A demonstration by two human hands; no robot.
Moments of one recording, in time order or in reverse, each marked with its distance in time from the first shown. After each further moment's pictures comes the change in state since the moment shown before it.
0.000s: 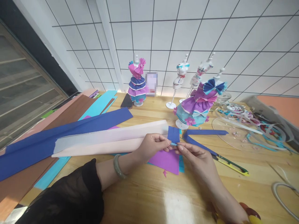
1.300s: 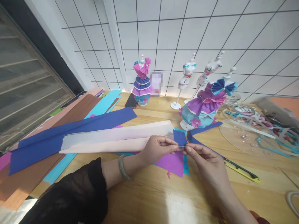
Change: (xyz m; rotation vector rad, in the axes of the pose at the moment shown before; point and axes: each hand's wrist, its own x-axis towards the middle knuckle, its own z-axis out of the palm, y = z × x) left_hand -0.007 -0.004 0.005 0.015 -0.007 0.096; right_hand -0.004 -0.003 -0.002 -0.036 0.113 -0.047
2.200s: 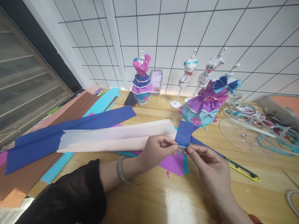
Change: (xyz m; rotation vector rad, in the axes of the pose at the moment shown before) left_hand -0.008 0.010 0.011 -0.037 0.081 0.028; right_hand -0.013 -0.006 0.006 -0.103 0.115 -0.142
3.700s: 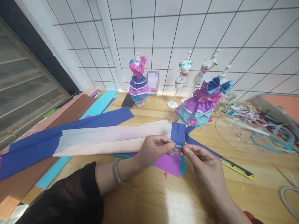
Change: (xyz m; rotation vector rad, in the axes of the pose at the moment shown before) left_hand 0.002 0.004 -0.002 -0.072 -0.053 -0.041; right_hand 0.005 0.007 -0.002 0.141 -0.114 0.099
